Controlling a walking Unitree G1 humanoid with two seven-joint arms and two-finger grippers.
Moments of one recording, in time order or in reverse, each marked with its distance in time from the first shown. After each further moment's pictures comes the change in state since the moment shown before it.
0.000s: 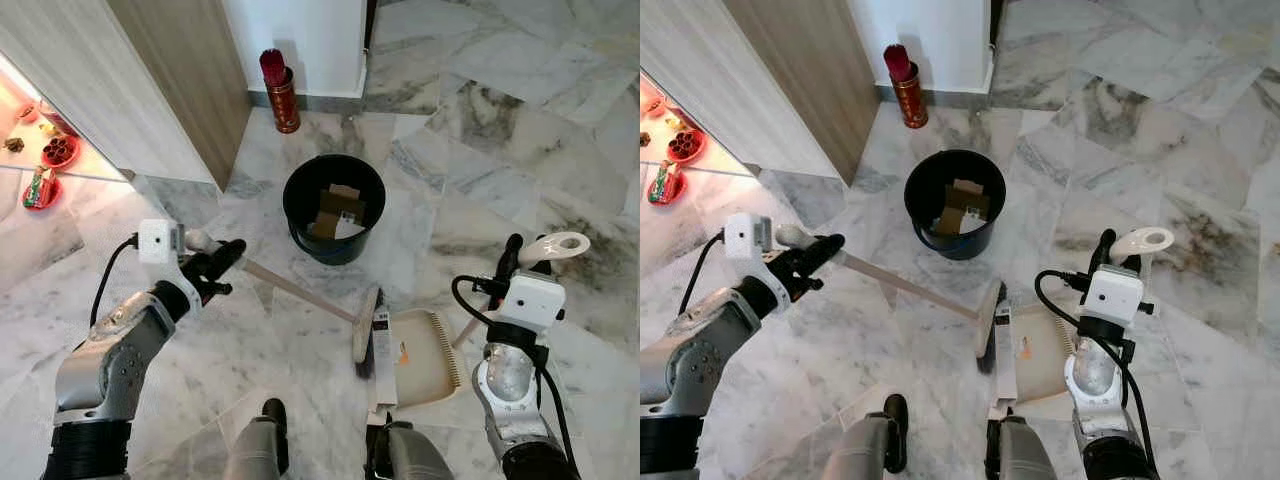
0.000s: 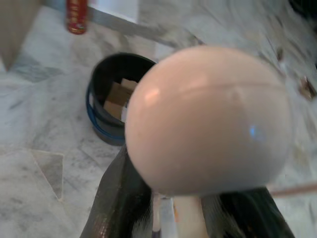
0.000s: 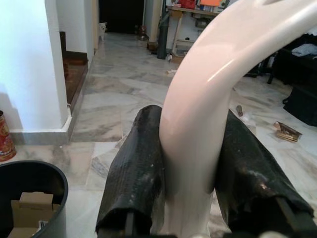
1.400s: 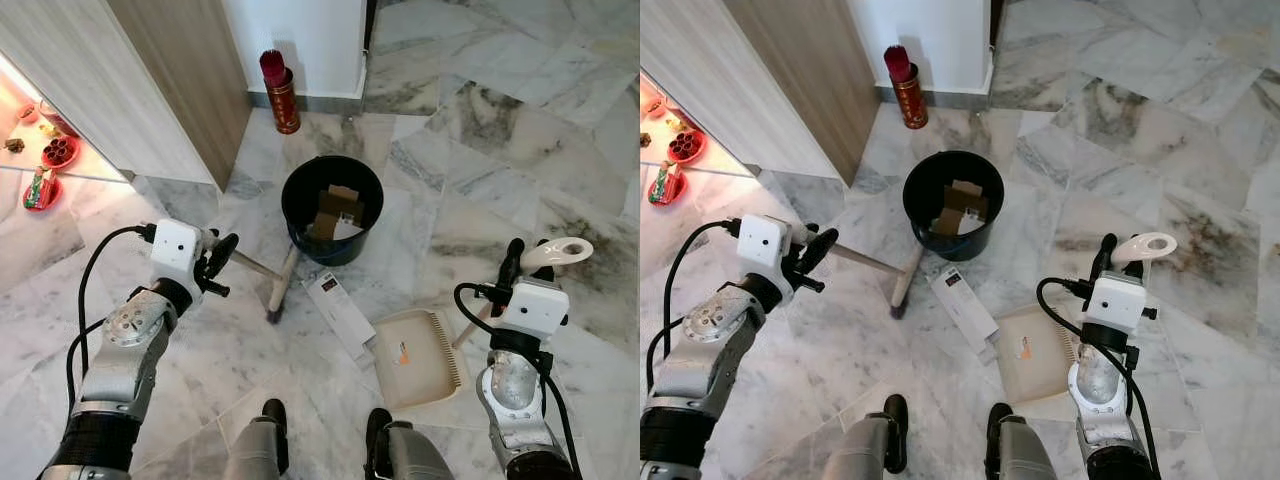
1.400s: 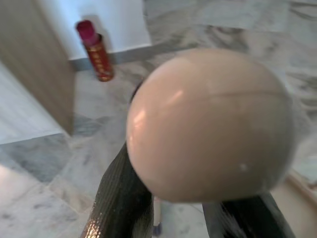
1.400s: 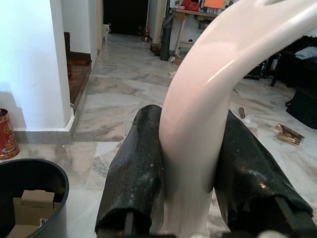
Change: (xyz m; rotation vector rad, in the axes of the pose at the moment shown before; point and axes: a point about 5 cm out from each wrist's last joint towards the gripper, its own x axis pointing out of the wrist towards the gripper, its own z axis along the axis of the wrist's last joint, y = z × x) left arm 0.012 -0.001 -0.014 0.511 -0.029 -0.053; right arm -0.006 -0.005 0.000 -0.008 -0.007 0.021
